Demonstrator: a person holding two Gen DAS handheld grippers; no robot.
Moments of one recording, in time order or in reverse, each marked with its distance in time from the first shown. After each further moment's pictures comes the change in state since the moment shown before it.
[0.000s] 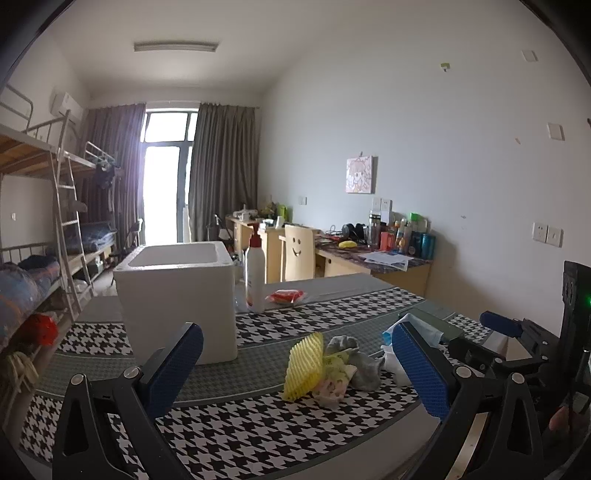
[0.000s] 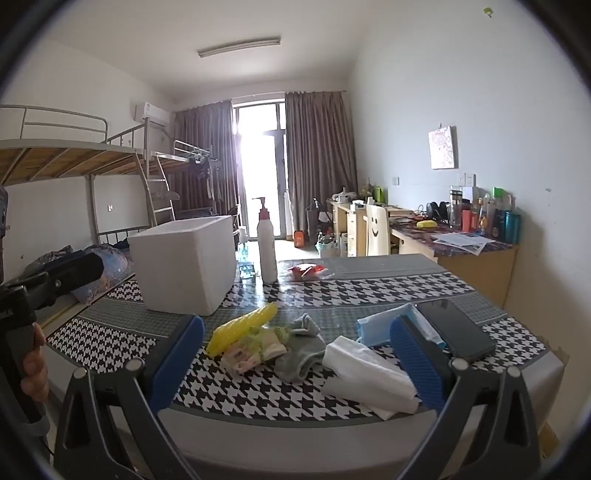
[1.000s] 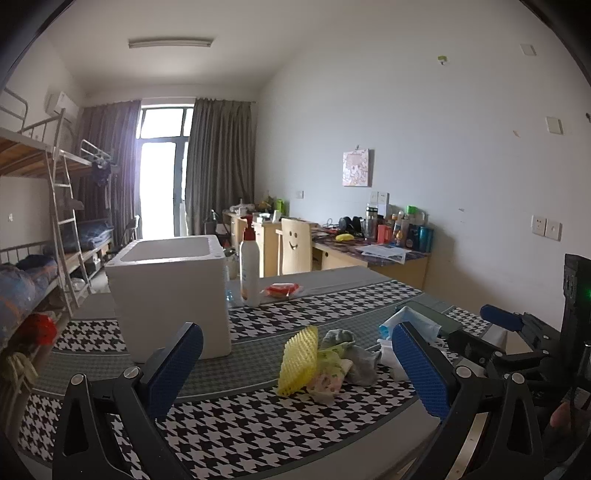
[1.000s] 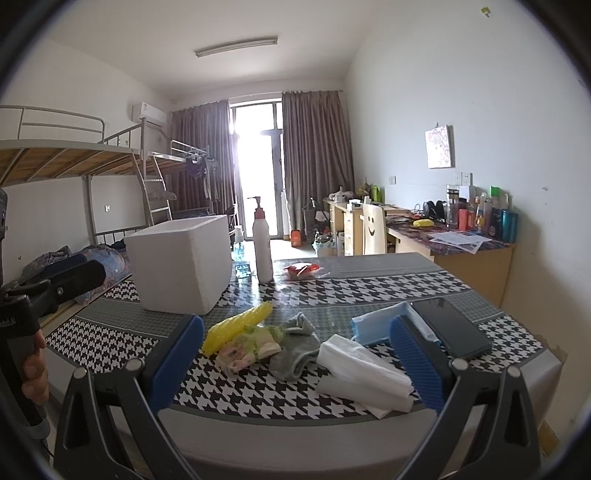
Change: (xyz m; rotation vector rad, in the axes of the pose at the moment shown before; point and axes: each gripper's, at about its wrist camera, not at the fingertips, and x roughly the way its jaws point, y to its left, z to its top) left arm 0.009 -0.005 -0.002 0.009 0.030 -0.012; right arm -0.002 -0.001 0.002 0.005 0.005 -0.012
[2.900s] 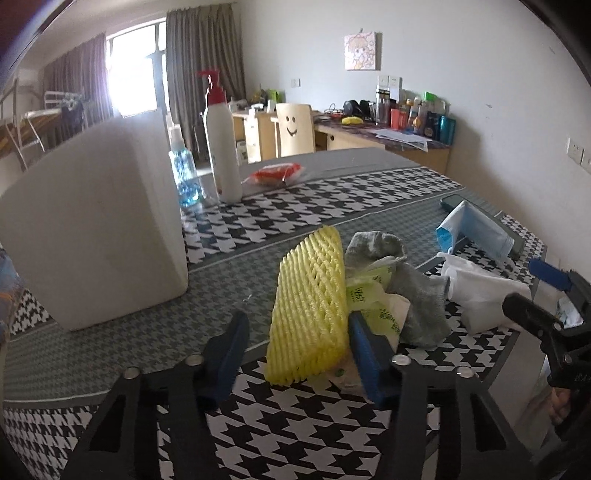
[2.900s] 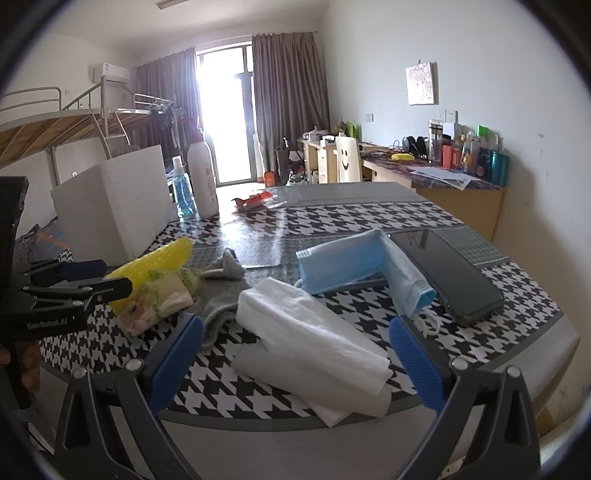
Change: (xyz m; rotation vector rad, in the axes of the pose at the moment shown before) left arm 0.161 0.000 -0.044 0.048 0.469 0.021; right arm 0.083 -0.059 -0.037 0.051 0.251 -0.081
